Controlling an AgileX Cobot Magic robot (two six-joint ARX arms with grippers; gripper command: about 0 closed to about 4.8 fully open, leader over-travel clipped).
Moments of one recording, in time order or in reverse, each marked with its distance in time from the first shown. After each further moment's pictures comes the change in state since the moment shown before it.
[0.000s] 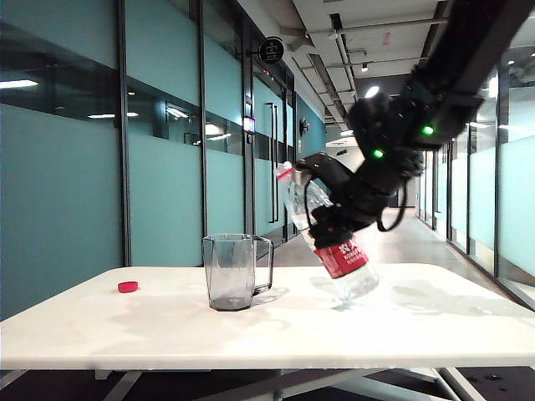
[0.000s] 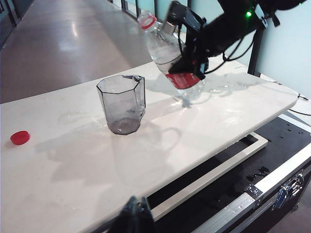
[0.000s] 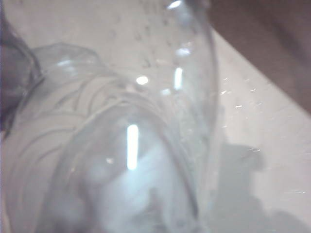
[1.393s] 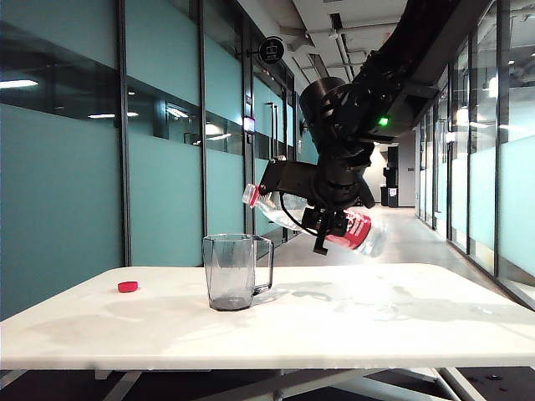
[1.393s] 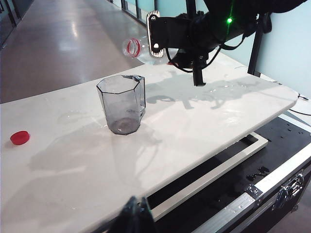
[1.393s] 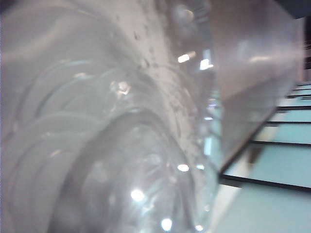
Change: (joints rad) left arm 0.000 0.000 0.000 0.000 0.000 0.000; right arm 0.135 0.008 0.021 0.061 0.471 -0.532
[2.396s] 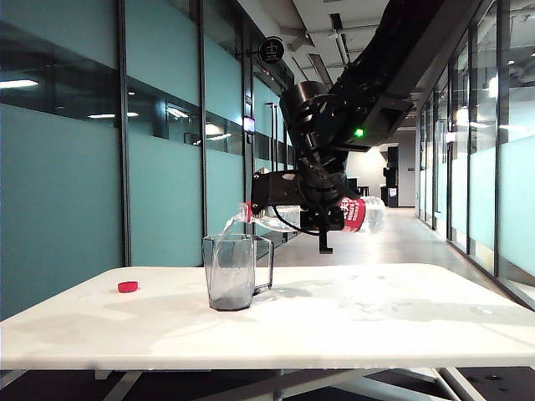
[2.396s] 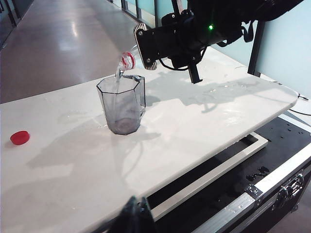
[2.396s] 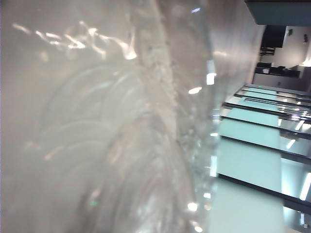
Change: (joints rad) left arm 0.000 0.000 0.000 0.000 0.000 0.000; right arm 0.035 0.066 0.085 0.039 0.169 -0.269
